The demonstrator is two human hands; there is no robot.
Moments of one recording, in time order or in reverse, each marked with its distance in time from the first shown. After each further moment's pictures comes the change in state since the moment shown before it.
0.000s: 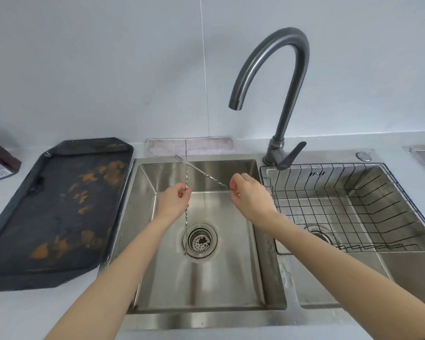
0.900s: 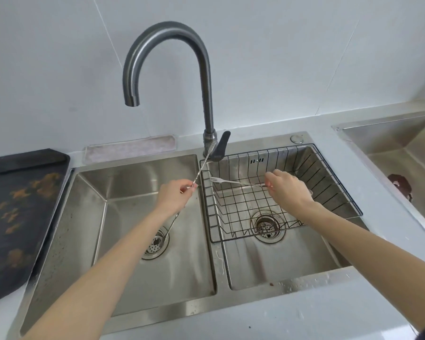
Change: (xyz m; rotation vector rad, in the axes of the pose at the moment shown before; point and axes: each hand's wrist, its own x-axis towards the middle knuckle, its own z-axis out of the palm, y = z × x) left_hand -0.046 0.106 0.106 0.299 -0.128 0.258; right_hand -0.065 0.195 -0.084 -0.342 0.022 0.151
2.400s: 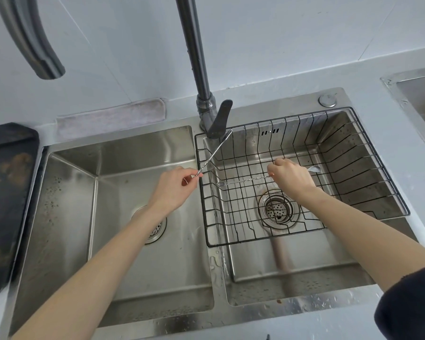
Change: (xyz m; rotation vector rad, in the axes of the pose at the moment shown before) left_hand 0.056 -0.020 0.048 0.127 -0.065 -0.003; right_hand 0.075 0.050 0.109 -0.072 -0.209 -0.061
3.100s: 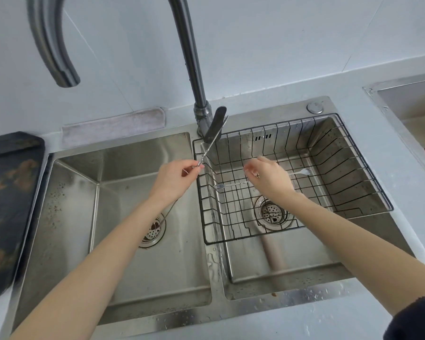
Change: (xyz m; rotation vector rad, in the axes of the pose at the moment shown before) left_hand -0.007 0.028 -0.023 -0.054 0.036 0.068; right_hand -0.025 -0.046 -0.041 0.474 0.163 0.024
